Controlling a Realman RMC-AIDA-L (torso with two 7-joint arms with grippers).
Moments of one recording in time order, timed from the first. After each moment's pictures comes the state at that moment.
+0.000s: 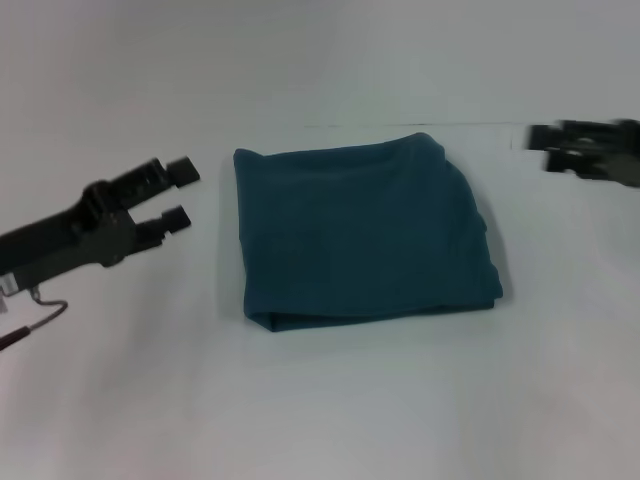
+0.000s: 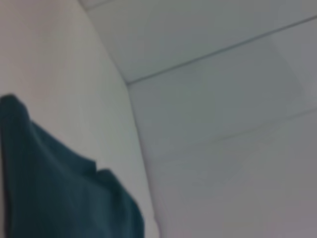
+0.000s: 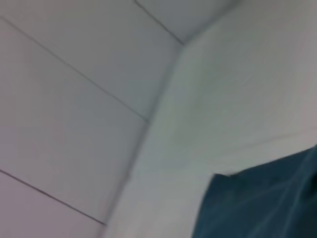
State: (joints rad) left arm -0.44 -2.09 0.59 0.68 1.77 1.56 -2.35; right arm 0.62 1.91 -0.59 -0.68 -1.99 -1.54 2.30
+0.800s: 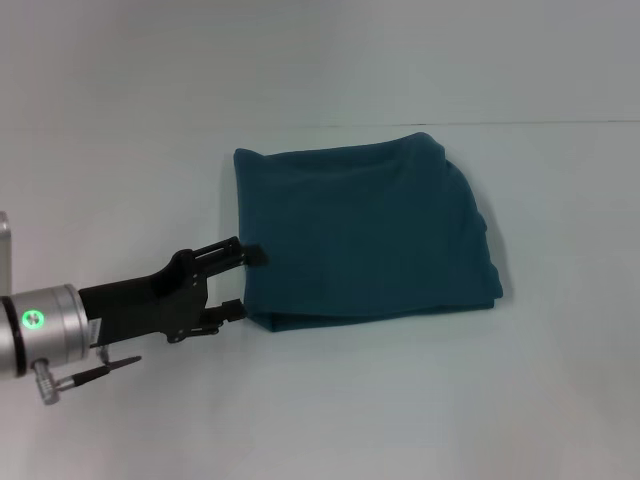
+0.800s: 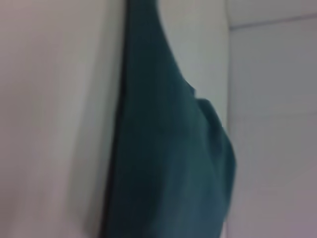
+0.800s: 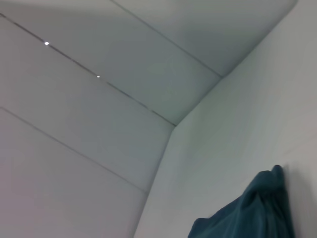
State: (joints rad) left arm -0.46 -2.15 0.72 0.69 1.97 1.38 -2.66; right arm 0.33 1.89 -0.35 -0.63 -1.86 -1.72 2.12
